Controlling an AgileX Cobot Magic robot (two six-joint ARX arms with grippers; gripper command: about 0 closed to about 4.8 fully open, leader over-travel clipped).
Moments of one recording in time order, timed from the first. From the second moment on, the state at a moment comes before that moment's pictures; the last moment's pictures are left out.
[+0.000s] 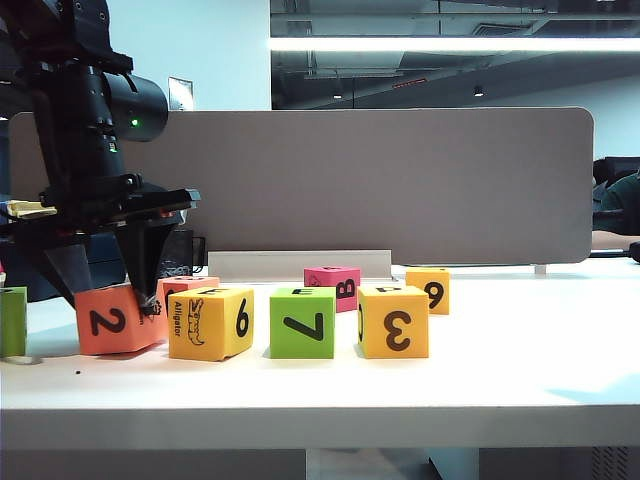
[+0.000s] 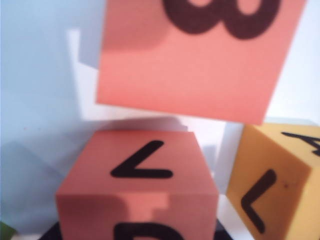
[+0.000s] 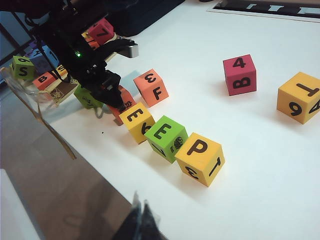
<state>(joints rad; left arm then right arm) -0.30 1.81 1.33 -0.92 0.15 -0.13 0.09 0.65 0.73 -0.56 -0.73 -0.03</state>
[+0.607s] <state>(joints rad) -0.30 1.81 1.33 -0.89 0.16 -0.11 0.09 0.65 0.73 -0.56 -0.73 -0.03</state>
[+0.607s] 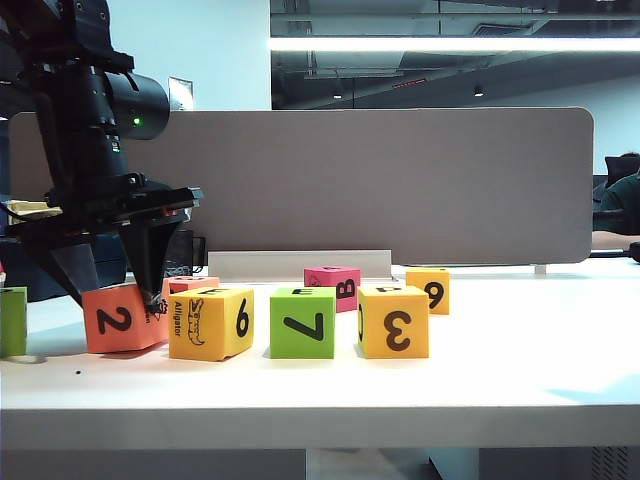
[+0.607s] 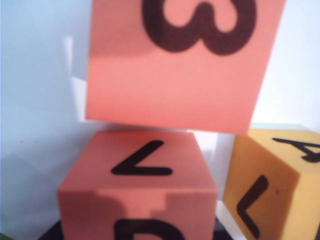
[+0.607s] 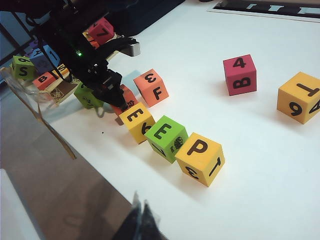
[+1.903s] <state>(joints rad) -0.30 1.72 1.33 -0.93 0.21 -0.04 0.09 0.65 0.73 -0.56 -0.73 -0.03</state>
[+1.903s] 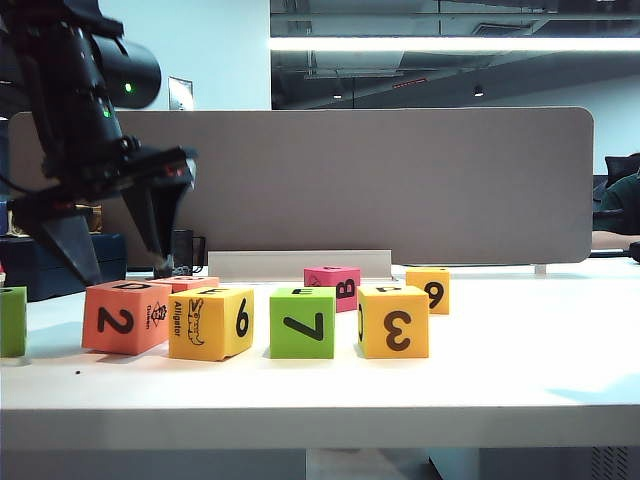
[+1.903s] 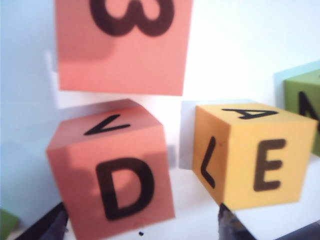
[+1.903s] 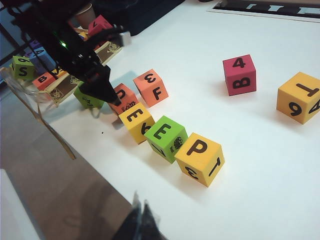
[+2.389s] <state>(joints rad) -0.30 1.58 1.33 -0.96 -0.04 0.00 0.09 0.69 0.73 -0.56 -0.70 -0.03</state>
